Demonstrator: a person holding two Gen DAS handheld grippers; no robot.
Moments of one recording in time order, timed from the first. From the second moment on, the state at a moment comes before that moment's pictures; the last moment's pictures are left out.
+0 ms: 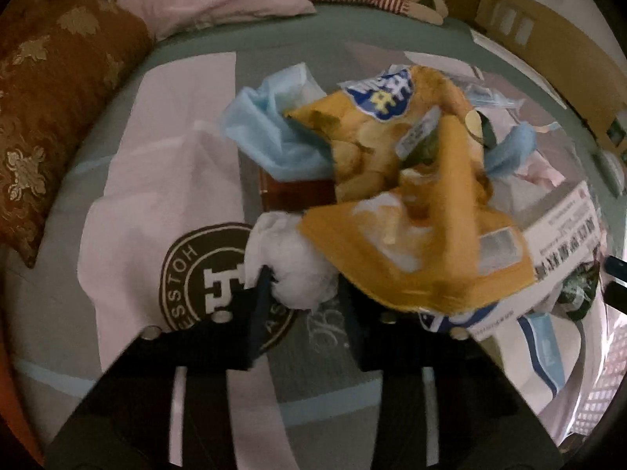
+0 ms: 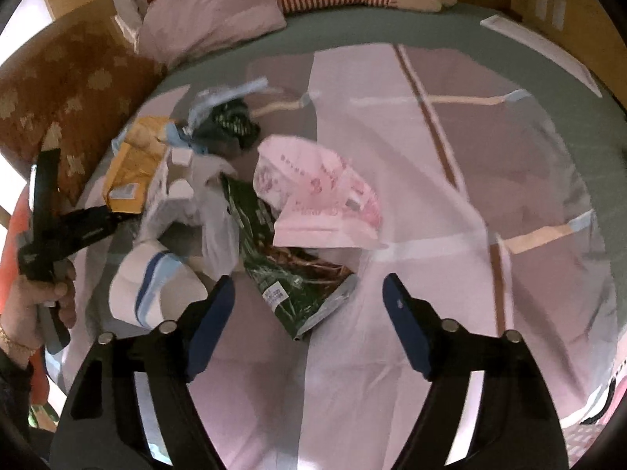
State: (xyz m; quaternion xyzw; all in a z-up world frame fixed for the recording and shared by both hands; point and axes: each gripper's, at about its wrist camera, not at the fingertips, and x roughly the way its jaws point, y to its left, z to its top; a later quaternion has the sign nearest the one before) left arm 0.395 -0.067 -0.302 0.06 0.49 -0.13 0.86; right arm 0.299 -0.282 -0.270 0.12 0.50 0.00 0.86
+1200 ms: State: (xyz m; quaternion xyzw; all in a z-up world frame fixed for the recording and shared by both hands) left arm 0.177 -0.049 -0.144 -0.03 0.36 -0.11 0.93; right arm 0.268 -0.329 -0.266 0.31 0.43 -0.02 0.85
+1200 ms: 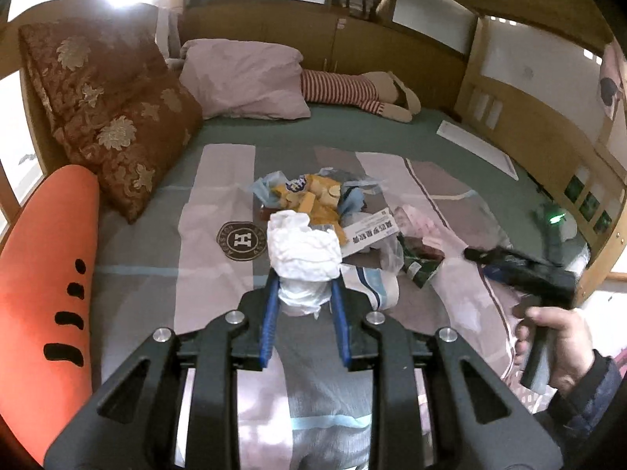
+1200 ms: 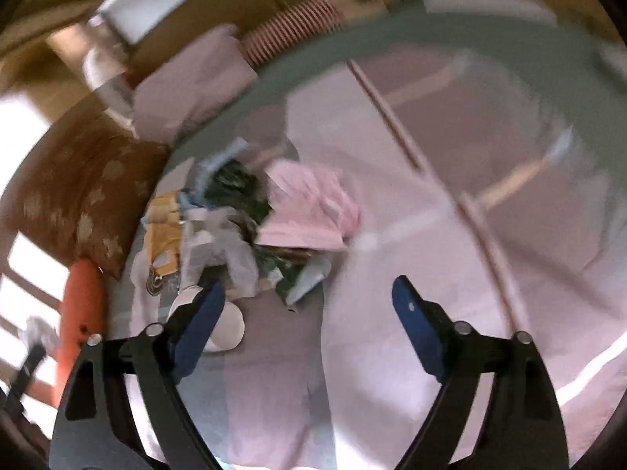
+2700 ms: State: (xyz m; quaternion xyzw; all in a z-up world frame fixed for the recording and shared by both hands) left arm 0.178 -0.063 -0.157 0.00 0.37 -0.11 0.92; right arm 0.160 -0.227 -0.174 0.08 0.33 0.06 0.94
